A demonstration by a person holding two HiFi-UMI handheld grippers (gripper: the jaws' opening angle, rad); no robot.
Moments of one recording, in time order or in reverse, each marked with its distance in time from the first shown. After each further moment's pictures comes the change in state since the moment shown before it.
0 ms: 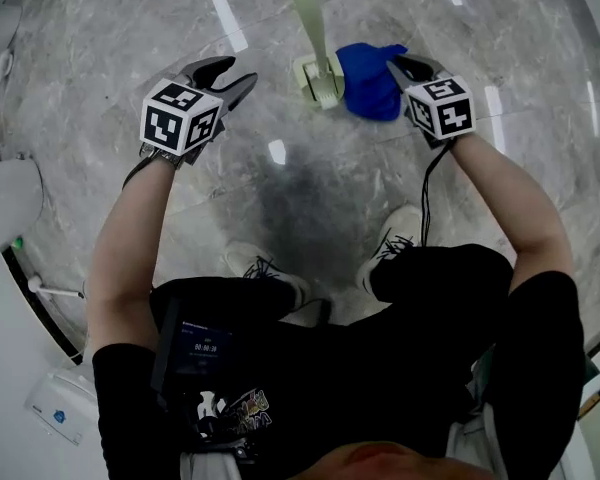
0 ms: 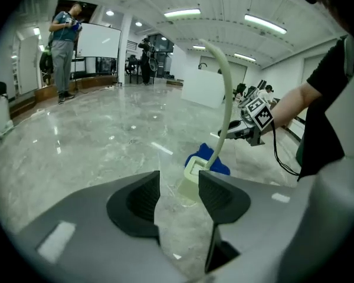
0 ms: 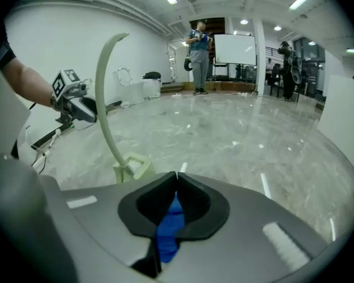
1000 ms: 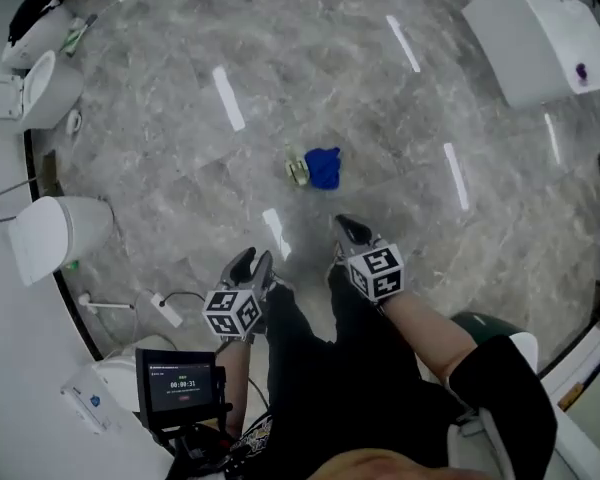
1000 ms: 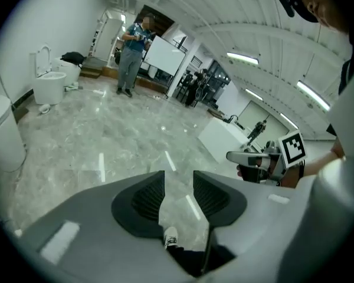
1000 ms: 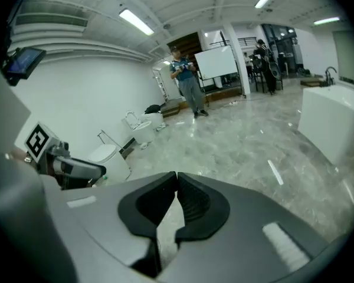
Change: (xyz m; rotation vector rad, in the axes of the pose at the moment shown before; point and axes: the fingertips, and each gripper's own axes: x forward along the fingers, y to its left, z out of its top) left arm -0.392 -0.249 0.218 -0.617 -0.162 0.173; right arm -0.430 0.197 0.286 0.263 -0.075 0.053
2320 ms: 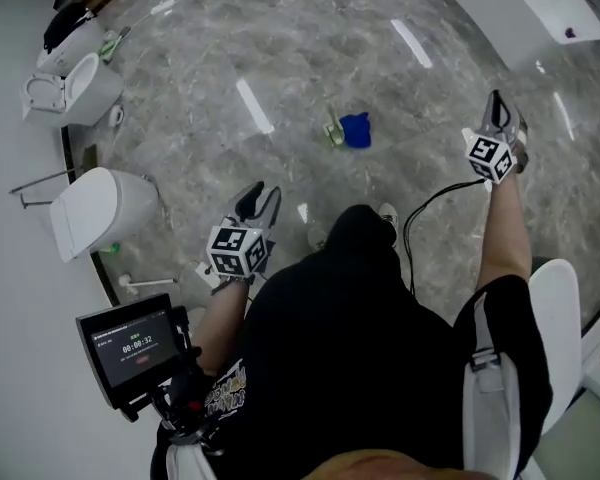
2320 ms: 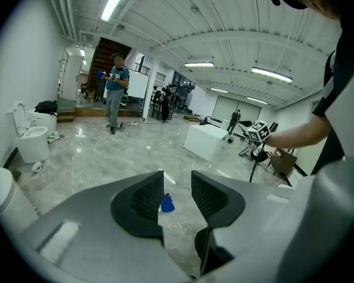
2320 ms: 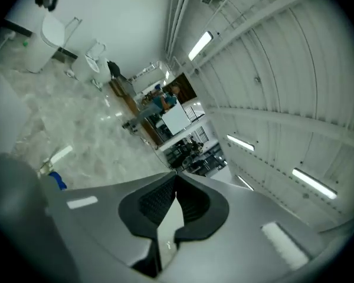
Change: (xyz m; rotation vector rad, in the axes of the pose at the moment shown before) left arm -0.196 -0.018 0.054 0.382 -0.154 -0.104; right arm -0.287 -0.138 0.143 -0.874 -0.265 -1.091
